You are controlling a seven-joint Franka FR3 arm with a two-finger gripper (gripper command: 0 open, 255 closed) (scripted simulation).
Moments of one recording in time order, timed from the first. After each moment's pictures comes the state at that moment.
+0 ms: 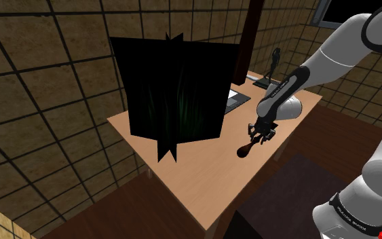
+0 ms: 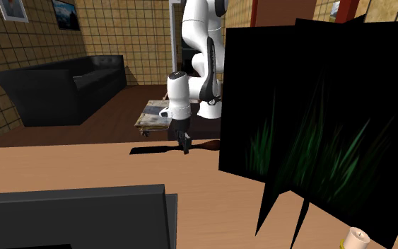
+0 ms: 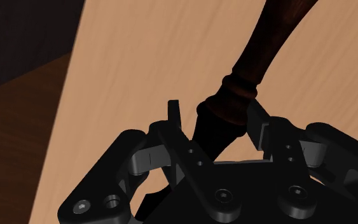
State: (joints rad) arm -0.30 0.32 -0.02 -2.51 0.11 2.80 0.61
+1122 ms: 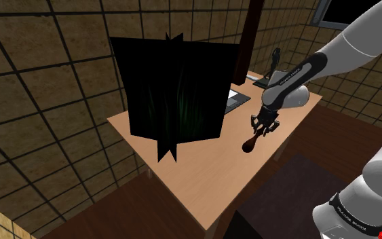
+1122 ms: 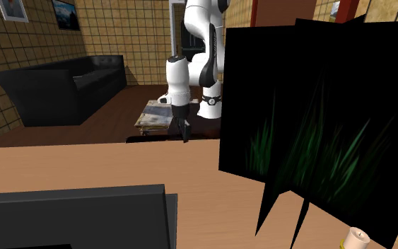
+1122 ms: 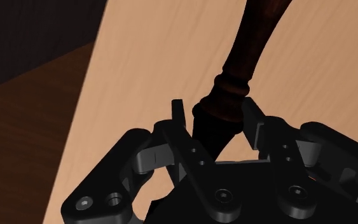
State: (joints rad) arm -0.28 0.15 -0.04 -2.53 0.08 2.65 0.64
